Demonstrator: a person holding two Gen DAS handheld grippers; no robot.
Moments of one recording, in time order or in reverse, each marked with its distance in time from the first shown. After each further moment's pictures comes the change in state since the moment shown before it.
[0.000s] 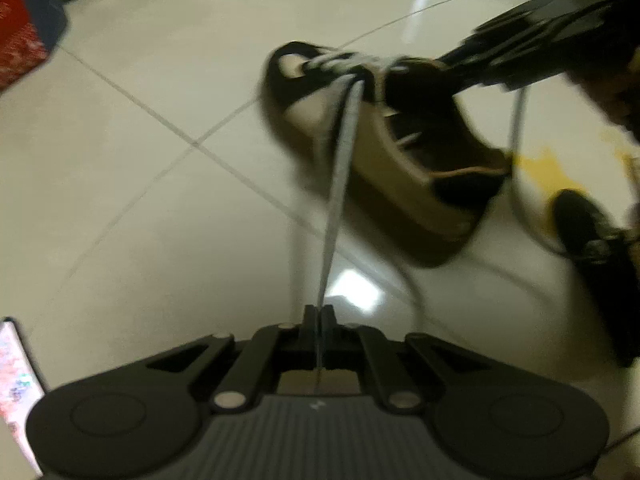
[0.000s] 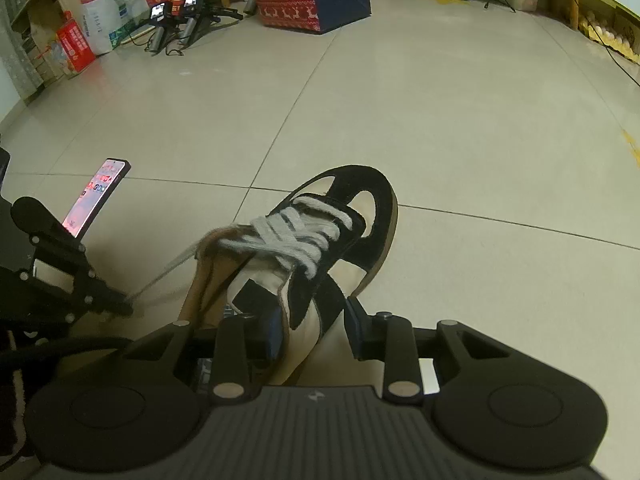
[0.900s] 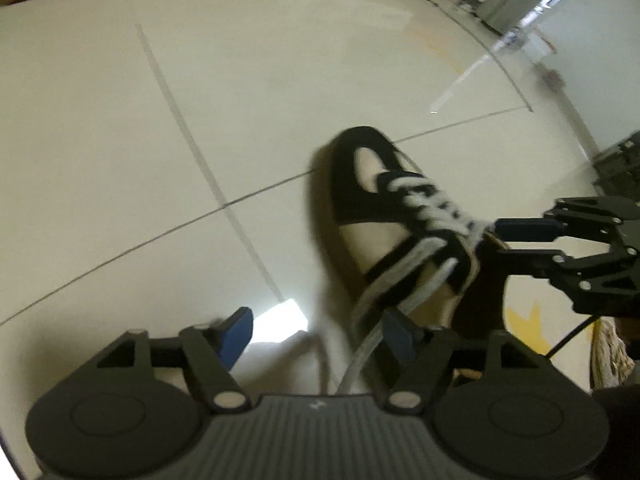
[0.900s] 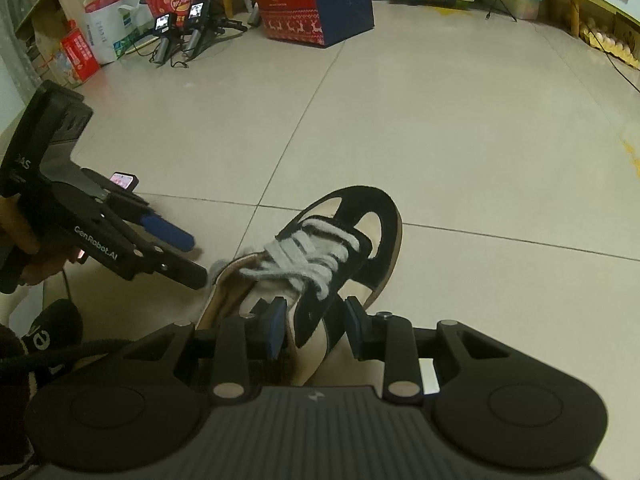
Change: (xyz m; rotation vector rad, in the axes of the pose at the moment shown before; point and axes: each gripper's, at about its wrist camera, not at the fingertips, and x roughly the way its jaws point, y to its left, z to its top) left arm 0.024 0.065 0.059 -0.355 -0.099 -0.139; right arm -0.006 0.004 0.010 0.005 -0.025 0.015
